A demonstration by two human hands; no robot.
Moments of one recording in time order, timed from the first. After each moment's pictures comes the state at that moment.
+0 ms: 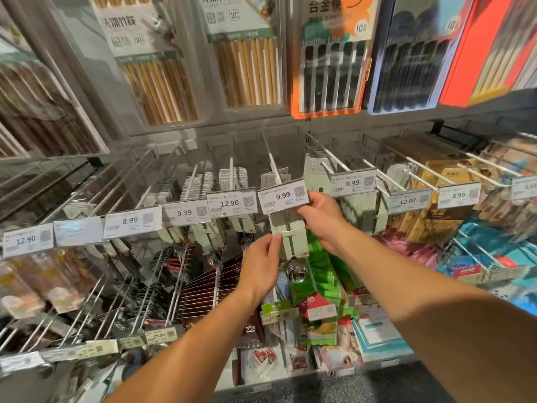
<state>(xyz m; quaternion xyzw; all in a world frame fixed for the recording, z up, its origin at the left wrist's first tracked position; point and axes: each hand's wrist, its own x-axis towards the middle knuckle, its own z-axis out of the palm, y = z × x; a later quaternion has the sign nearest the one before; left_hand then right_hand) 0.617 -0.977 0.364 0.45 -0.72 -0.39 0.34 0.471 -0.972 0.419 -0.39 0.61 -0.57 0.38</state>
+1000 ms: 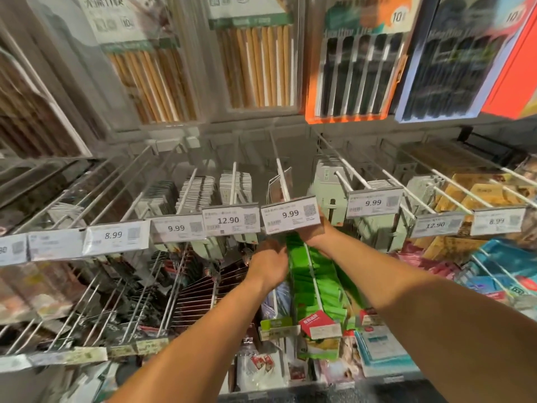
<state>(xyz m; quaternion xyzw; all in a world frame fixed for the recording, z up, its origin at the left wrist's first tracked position) 0.585 -1.034 0.356 0.56 -0.72 -0.39 0.14 0.469 -1.023 0.414 -0.39 0.61 -0.51 0.46</state>
